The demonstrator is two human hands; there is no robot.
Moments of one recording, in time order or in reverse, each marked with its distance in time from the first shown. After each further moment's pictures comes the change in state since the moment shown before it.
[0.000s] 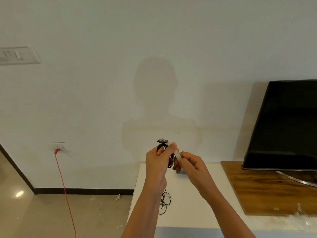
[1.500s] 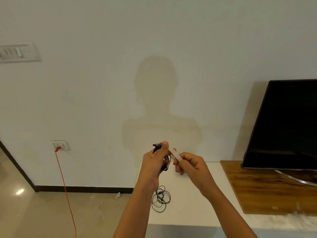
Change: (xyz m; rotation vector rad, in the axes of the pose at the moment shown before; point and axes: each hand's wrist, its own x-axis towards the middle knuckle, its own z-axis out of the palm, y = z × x) left_hand 0.004 -0.002 -0.016 0.019 -0.064 -0.126; right_hand -0.001 0.011 -0.005 0.020 -0.005 0.007
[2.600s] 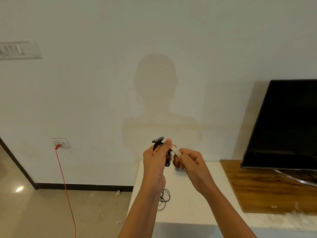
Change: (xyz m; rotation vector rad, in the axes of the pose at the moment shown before) left_hand -0.015 0.006 0.014 -0.146 0.117 0.102; right_hand 0.000 -0.017 0.010 0.059 0.010 0.026
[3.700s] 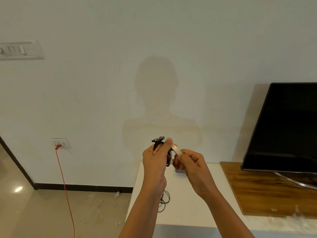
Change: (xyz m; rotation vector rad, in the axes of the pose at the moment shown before) left_hand -0.008 0.008 0.001 0.024 0.022 0.045; right_hand -0.007 -0.009 0.003 0.077 0.015 -0.008
